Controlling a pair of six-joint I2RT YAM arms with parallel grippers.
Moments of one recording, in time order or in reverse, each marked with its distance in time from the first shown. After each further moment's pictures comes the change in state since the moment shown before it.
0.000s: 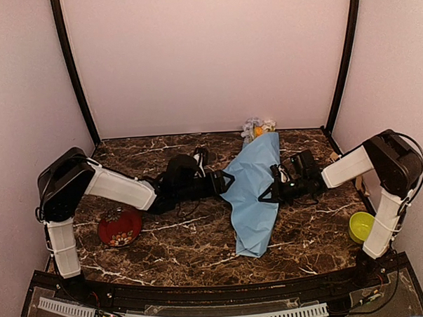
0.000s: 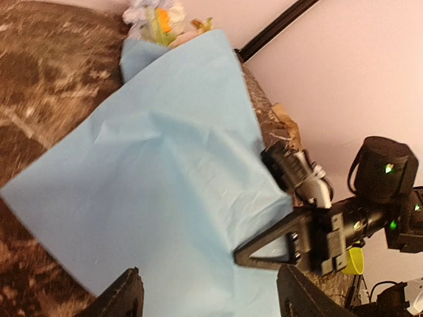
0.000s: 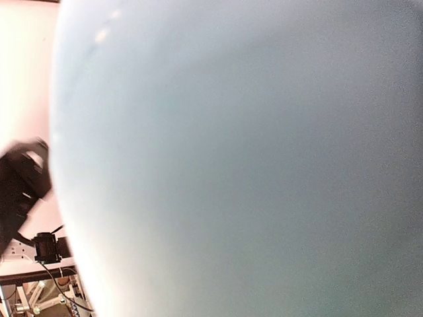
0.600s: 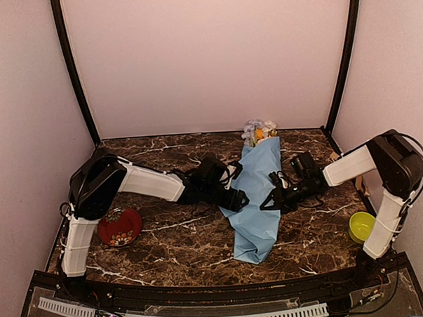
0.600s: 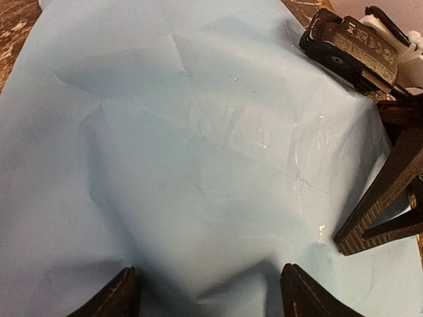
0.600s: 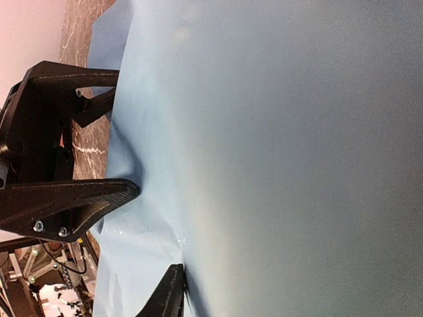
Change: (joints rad) left arm -0.029 0.267 0.414 -0.467 0.109 0.496; right arm -0.002 -0.017 0.008 -0.197 -0.083 -0.145
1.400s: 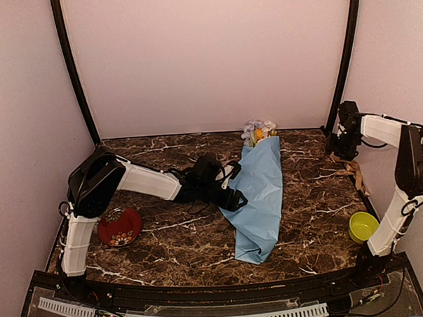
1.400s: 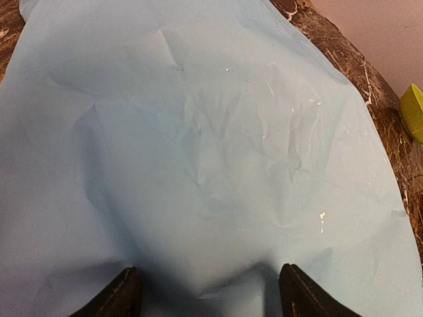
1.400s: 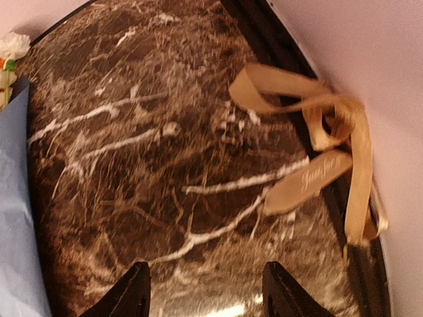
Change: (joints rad) left arm 0.029 -0.003 -0.029 0.037 0.109 0.051; right arm -0.433 -0.118 0.473 -0.603 0.791 -0.116
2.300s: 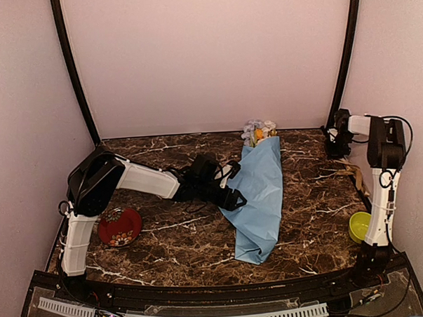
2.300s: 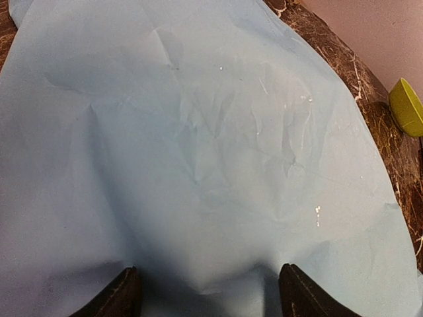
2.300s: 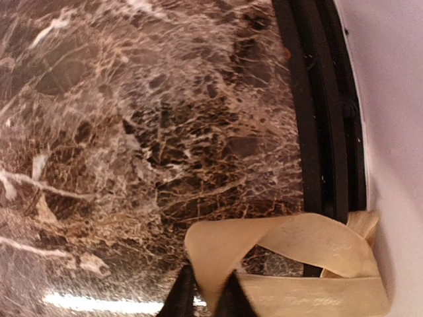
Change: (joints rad) left arm 0.017 0.002 0.001 -0.002 0.073 0.027; right arm -0.143 0.628 0.549 -0.069 -0.064 -0.419
